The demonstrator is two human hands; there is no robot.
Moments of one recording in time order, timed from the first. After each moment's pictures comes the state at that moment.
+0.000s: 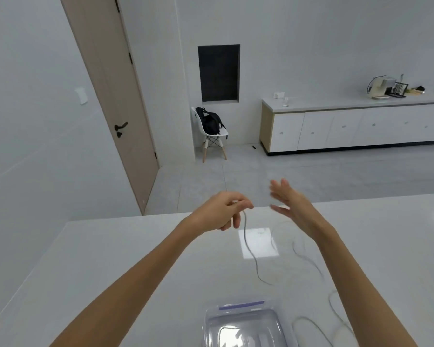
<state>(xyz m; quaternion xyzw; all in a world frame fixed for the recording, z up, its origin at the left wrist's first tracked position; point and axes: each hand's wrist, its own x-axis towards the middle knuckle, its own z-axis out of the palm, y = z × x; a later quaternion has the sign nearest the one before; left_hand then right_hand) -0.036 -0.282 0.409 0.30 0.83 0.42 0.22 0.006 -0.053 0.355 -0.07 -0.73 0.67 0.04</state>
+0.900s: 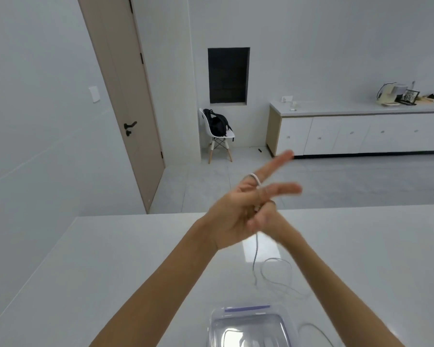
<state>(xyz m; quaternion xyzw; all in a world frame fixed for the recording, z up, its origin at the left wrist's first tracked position) 0.010 -0.289 0.444 0.41 0.33 0.74 0.41 0.030 -0.171 0.412 0.04 -0.82 0.57 0.03</state>
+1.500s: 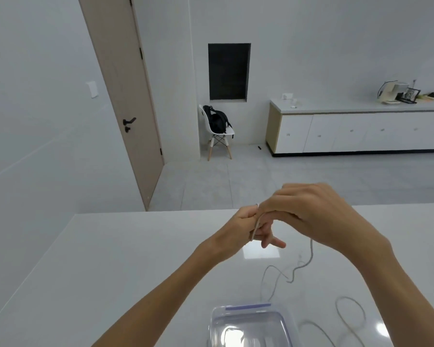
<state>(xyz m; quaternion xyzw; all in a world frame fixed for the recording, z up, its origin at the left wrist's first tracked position) 0.008 -0.290 0.400 0.36 0.61 0.64 0.31 0.076 -0.131 0.468 0.29 -0.93 0.05 0.23</state>
